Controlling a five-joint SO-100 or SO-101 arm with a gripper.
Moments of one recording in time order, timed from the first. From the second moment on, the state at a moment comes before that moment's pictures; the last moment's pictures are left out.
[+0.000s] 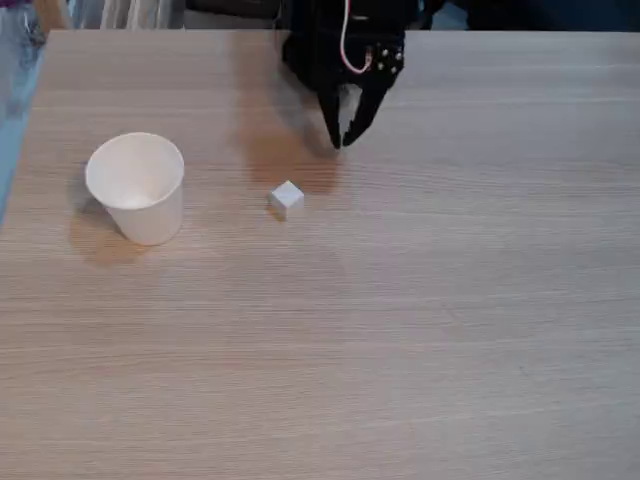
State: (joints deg) arm 5.7 151.6 146.1 66.8 -80.6
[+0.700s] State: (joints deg) arm 10.6 137.5 139.8 66.9 -66.3
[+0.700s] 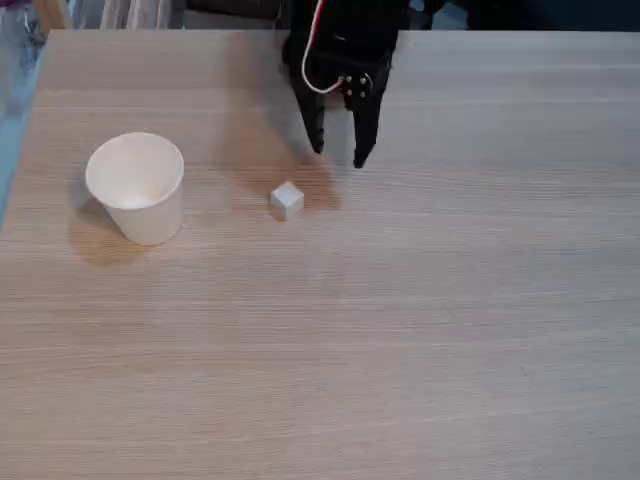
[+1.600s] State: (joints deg) arm 21.4 130.0 141.9 53.4 -71.3
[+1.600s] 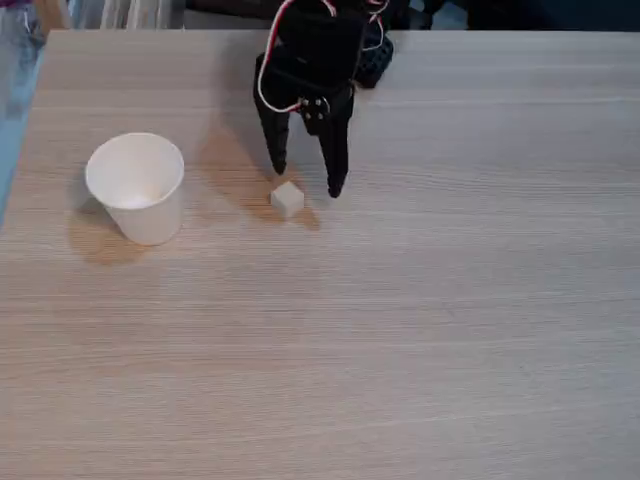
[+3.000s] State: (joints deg) arm 24.5 128.8 149.2 47.1 -67.7
